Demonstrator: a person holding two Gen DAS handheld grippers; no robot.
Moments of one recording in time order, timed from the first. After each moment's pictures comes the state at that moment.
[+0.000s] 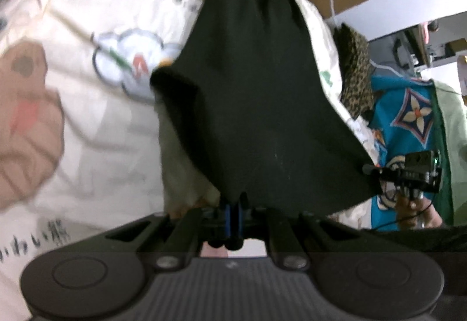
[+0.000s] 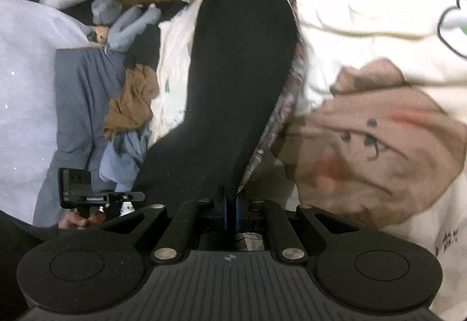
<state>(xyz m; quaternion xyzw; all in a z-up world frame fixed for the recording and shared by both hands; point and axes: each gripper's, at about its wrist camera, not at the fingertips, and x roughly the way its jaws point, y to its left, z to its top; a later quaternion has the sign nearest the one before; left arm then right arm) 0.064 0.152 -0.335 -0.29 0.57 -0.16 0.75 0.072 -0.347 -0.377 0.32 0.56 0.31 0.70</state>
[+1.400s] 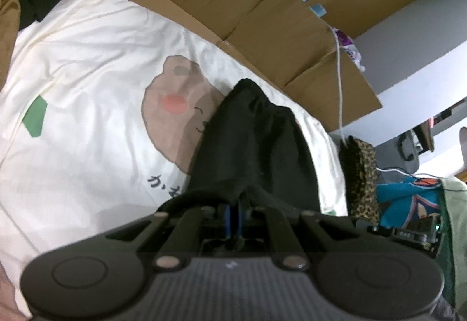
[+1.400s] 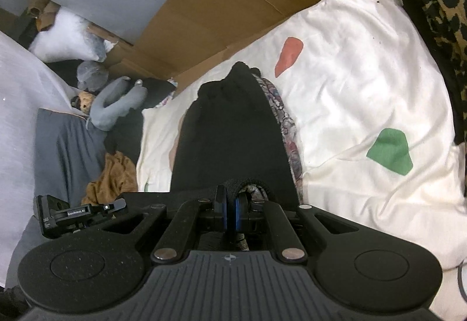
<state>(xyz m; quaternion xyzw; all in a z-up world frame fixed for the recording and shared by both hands) 0.235 0.165 -0.333 -0.31 0.46 -0.11 0.83 0.241 -0.335 -0.375 0.31 0.47 0.25 0.78</state>
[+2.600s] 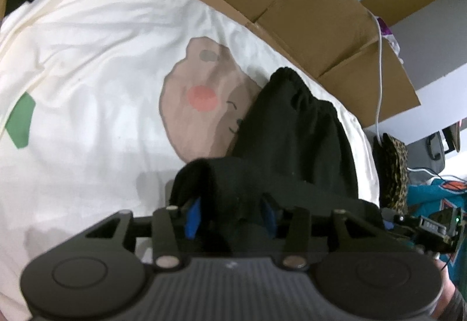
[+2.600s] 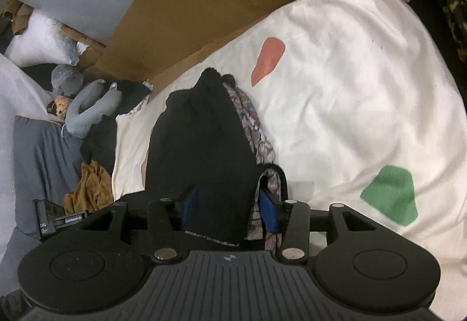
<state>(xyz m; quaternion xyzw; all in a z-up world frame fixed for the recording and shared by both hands) 0.277 0.166 -0.381 -0.30 0.49 -0.08 0.81 0.288 -0.326 -0.410 0.31 0.49 0.23 0.78</state>
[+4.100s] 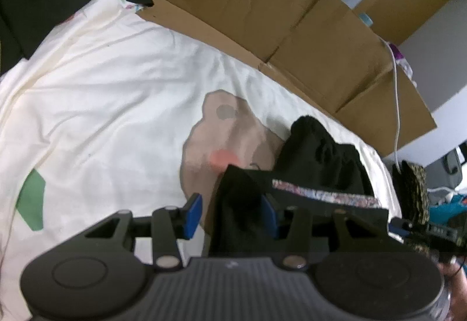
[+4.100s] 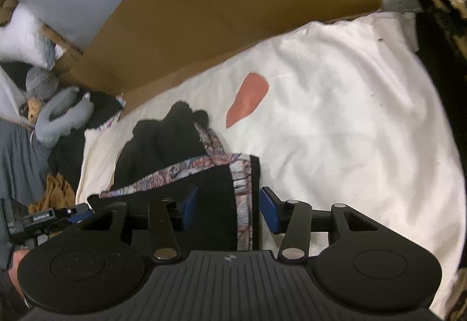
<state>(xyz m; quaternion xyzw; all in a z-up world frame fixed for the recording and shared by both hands) 0.312 0.184 -0.380 -0.25 0.45 -0.06 0.86 0.338 -0.316 -0.416 0.24 0.47 0.19 0.83</state>
